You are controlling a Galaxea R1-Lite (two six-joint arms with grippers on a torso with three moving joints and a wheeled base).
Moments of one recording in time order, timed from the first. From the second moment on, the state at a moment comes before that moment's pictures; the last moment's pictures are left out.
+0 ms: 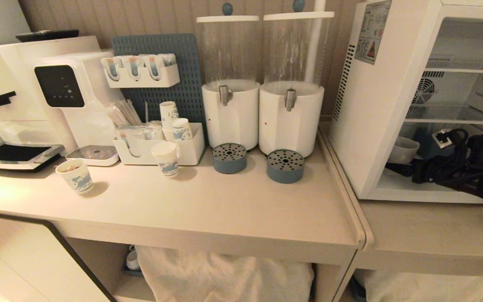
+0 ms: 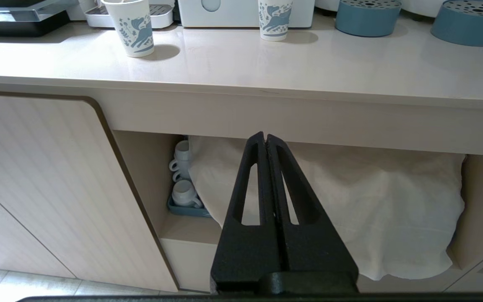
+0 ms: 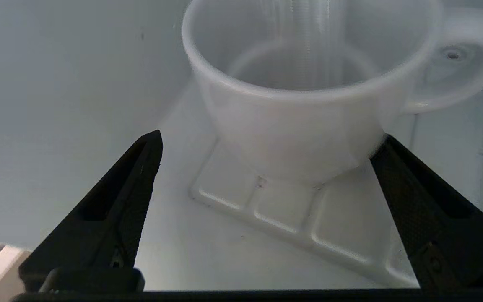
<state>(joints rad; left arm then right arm) 0.00 0.00 0.00 0.00 0.00 -0.01 -0.32 2.14 -1.03 -0.72 0.67 -0.14</state>
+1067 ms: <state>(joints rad) 0.00 0.00 0.00 0.00 0.00 -0.01 -0.32 2.21 -1.15 -0.68 0.65 -0.13</state>
